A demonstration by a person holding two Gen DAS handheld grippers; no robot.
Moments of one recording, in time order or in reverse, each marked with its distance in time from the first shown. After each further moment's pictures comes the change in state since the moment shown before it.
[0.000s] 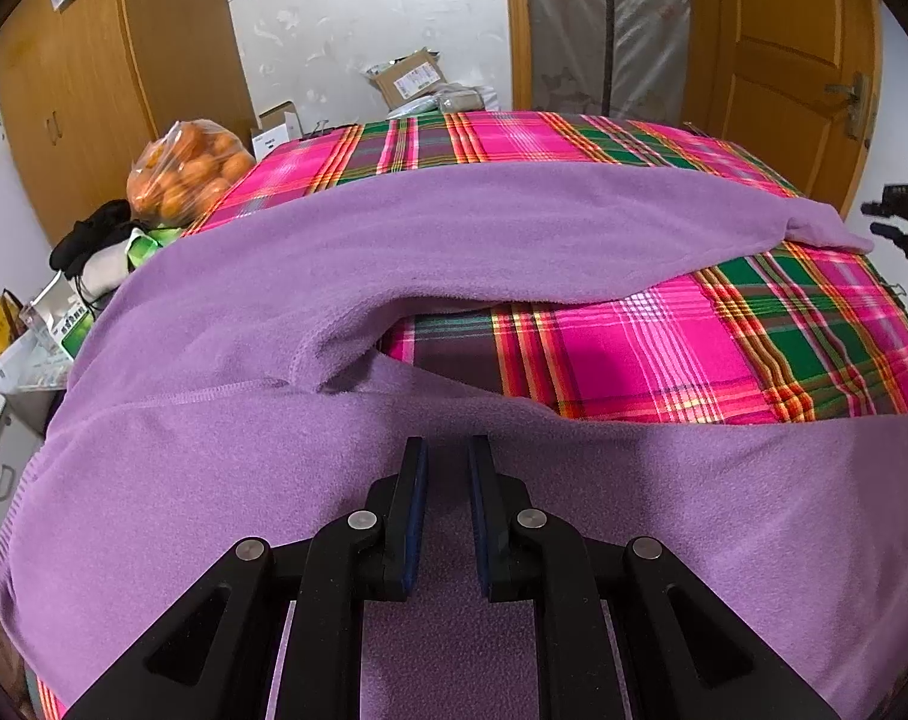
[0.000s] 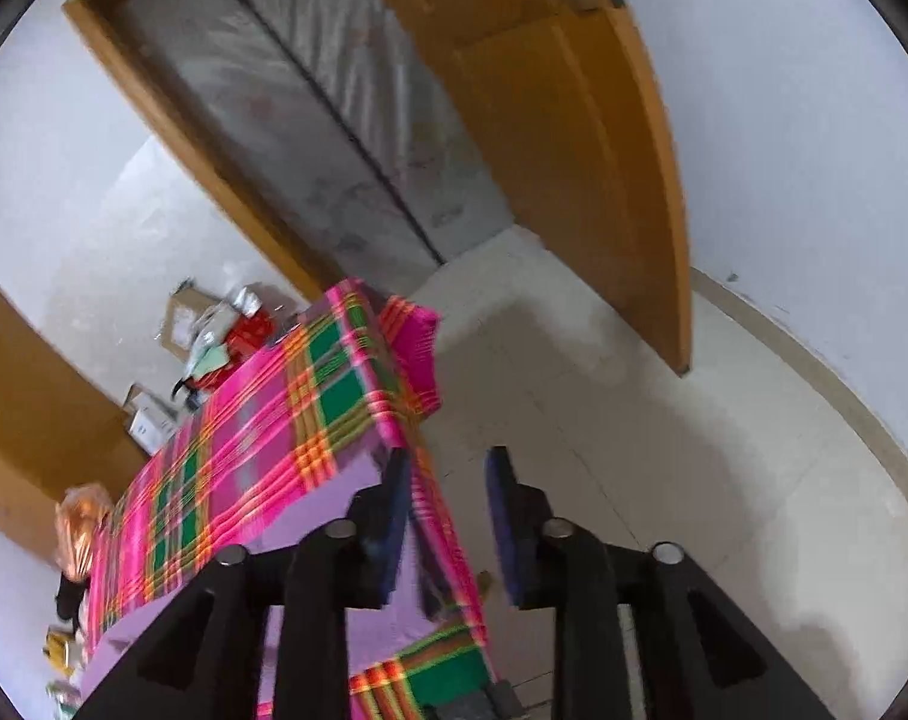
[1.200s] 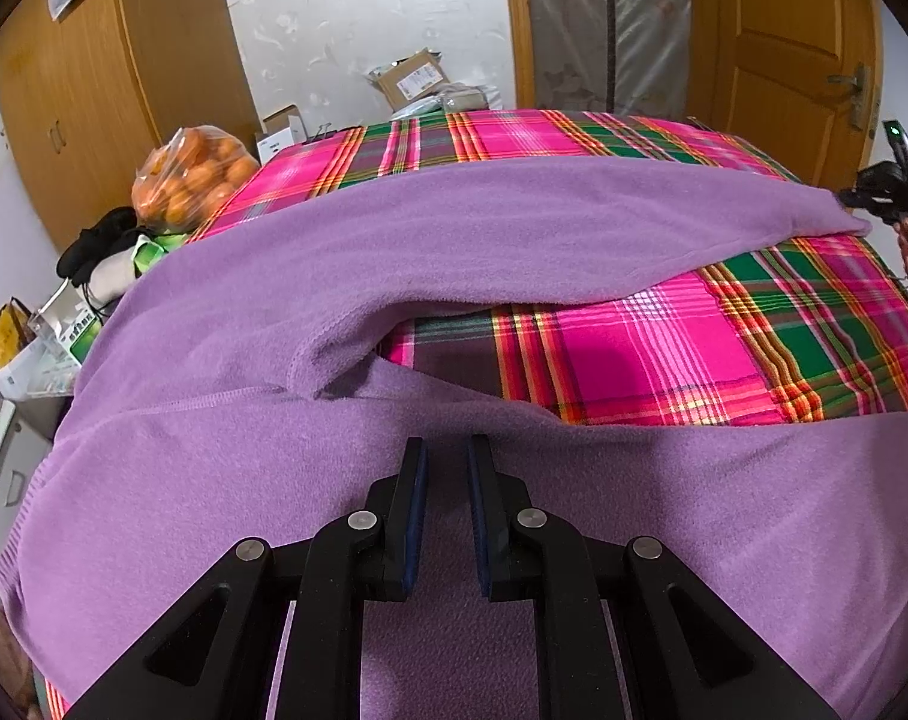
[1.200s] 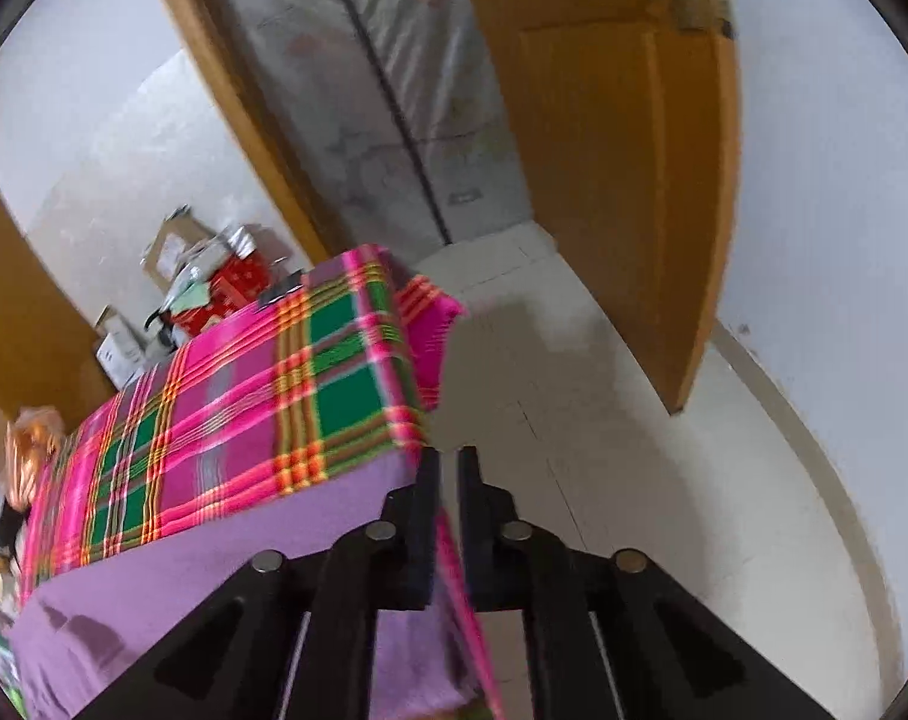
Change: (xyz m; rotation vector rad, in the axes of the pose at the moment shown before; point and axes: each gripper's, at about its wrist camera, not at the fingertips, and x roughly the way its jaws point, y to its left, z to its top) left arm 0.002 -0.004 0.002 0.012 0.001 0.024; right arm 0.041 0.031 0.015 -0.129 0.045 -0.088
